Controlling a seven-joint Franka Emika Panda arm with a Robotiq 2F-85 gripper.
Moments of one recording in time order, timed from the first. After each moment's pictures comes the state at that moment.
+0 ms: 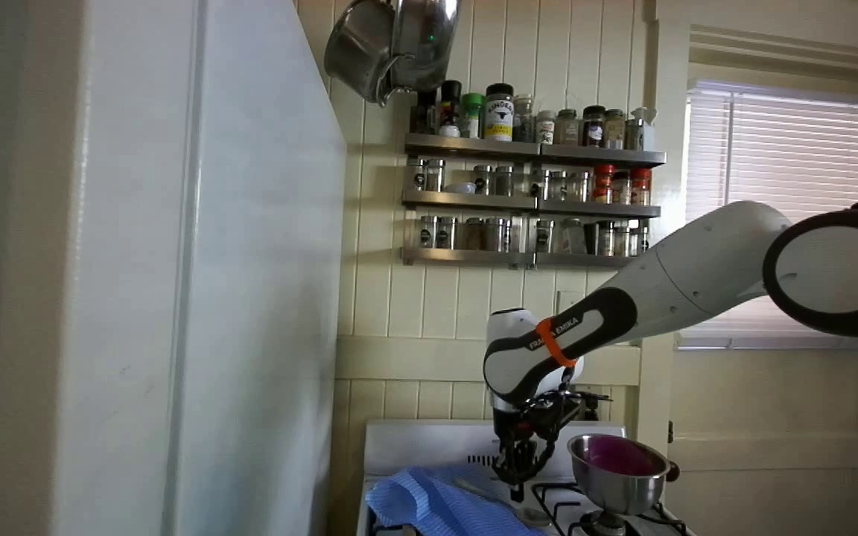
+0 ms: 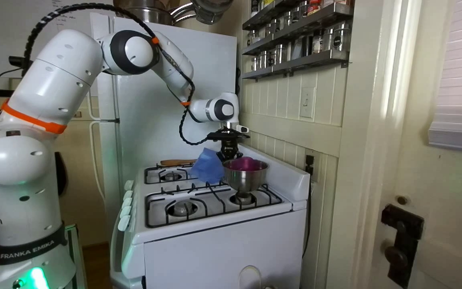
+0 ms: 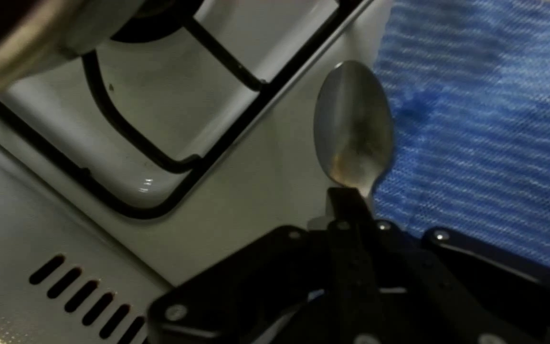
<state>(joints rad) 0.08 0.50 0.09 -1.68 -0.18 2.13 -0.22</state>
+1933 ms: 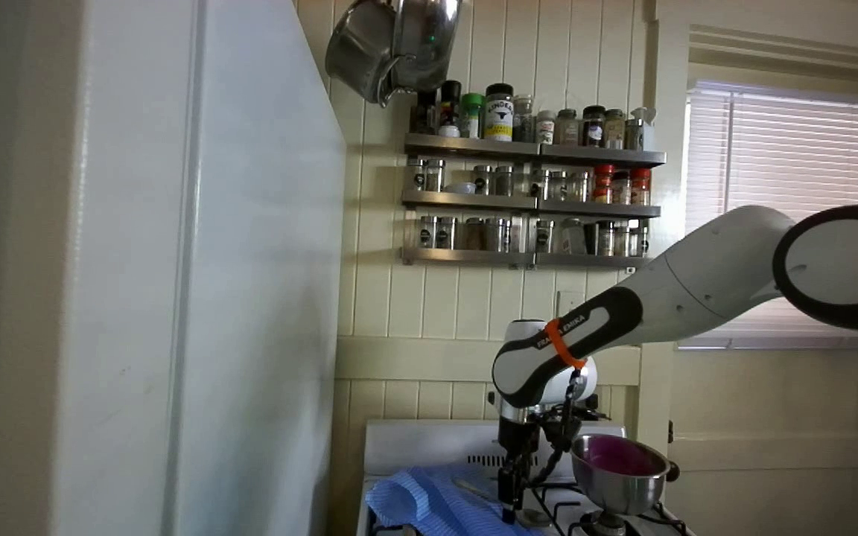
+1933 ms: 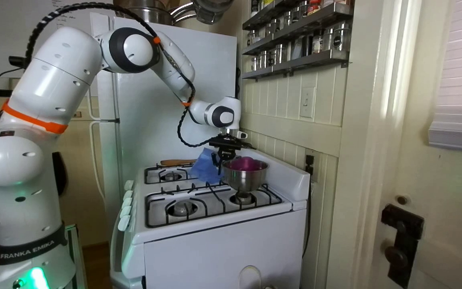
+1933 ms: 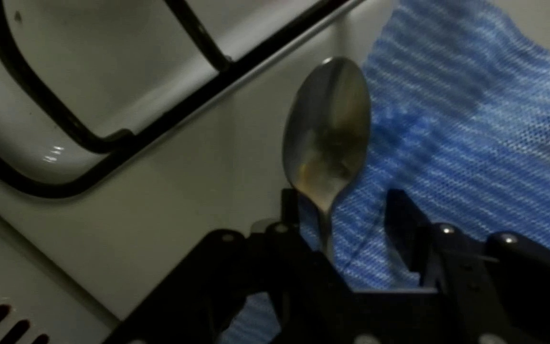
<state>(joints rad) 0.00 0.49 0.16 -1.77 -0.01 2.23 -0.56</state>
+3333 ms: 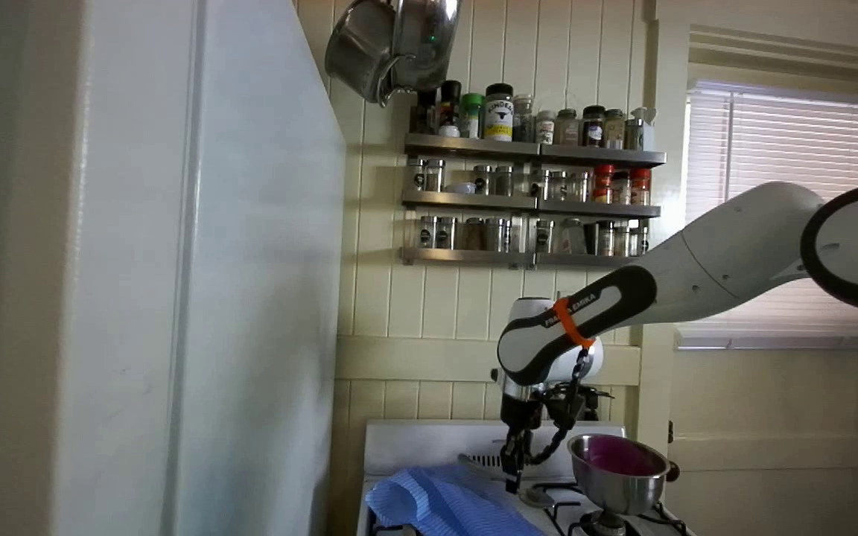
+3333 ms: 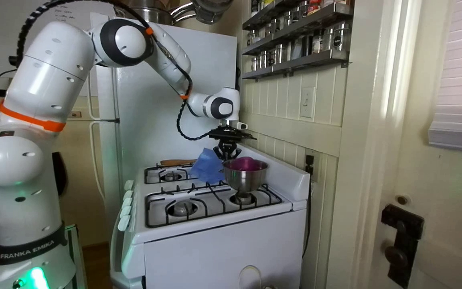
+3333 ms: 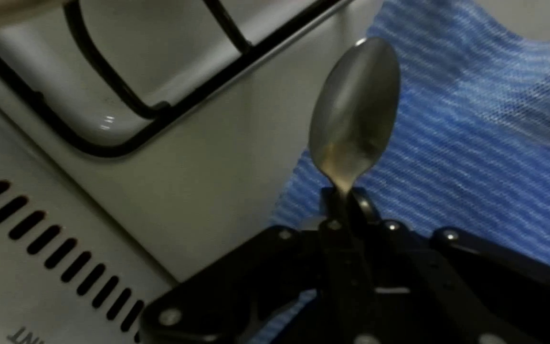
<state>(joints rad) 0.00 0.41 0.15 -1.79 -0.02 2.23 -0.55</state>
